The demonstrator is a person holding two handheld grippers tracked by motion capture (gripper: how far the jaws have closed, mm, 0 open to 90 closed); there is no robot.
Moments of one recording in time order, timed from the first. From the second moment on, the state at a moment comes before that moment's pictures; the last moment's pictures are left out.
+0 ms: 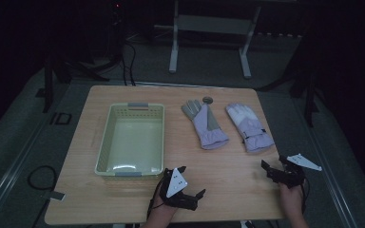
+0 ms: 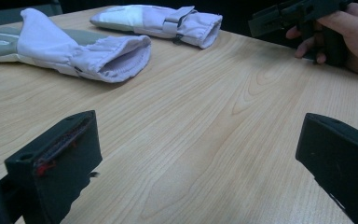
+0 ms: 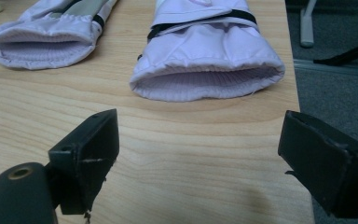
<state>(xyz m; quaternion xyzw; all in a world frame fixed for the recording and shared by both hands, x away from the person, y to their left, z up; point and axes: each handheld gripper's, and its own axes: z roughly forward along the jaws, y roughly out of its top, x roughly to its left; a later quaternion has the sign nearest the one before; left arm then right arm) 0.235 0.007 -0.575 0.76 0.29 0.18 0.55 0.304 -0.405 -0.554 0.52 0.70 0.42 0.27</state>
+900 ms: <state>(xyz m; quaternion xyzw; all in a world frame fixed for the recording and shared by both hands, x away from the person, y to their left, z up) 0.234 0.005 -0.575 0.76 0.29 0.19 0.55 0.314 -0.390 -0.537 0.51 0.74 0.38 0.23</state>
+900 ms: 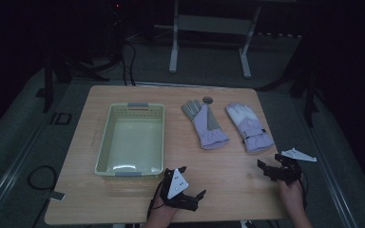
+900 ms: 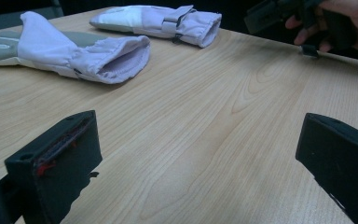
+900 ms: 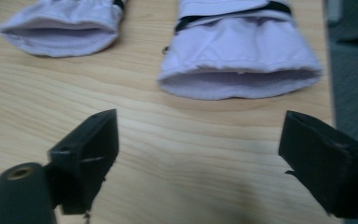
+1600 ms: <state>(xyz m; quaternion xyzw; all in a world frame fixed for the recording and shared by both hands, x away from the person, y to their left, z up) 0.234 0.006 -0.575 0.76 0.29 0.18 0.55 0.342 -0.355 -0.478 0.48 0.75 0.40 0.23</state>
